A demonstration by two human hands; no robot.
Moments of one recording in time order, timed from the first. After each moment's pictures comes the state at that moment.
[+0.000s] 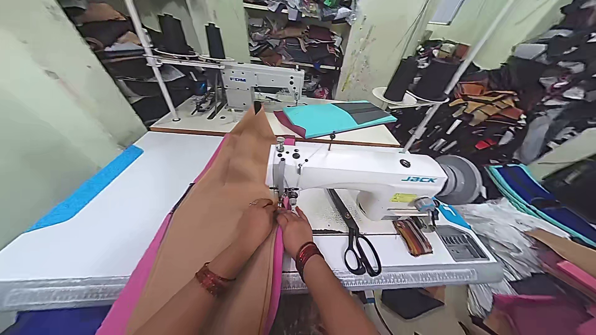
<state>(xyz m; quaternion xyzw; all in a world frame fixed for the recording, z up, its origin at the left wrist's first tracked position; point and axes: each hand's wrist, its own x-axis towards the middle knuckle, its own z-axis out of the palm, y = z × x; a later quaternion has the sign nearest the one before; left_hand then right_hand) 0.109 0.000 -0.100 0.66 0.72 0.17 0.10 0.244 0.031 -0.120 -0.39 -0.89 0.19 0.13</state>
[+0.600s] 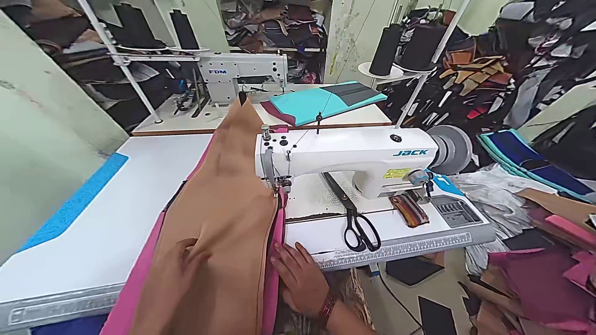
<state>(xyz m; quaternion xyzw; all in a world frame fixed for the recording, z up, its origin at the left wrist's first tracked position) 0.039 -0.144 -0.098 0.48 0.83 0.27 0.10 0.305 -0.065 -0.205 -0.21 -0.91 0.01 0.37</state>
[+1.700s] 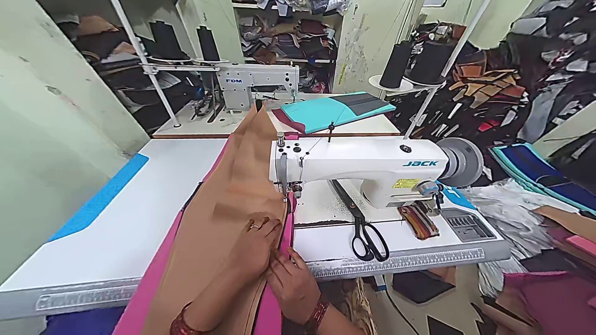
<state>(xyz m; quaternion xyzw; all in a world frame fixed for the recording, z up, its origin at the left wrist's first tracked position) 0.103 -0.069 -0.103 0.76 0.64 0.05 0.09 0.268 -0.072 -0.176 -0.19 -0.90 -0.08 0.39</state>
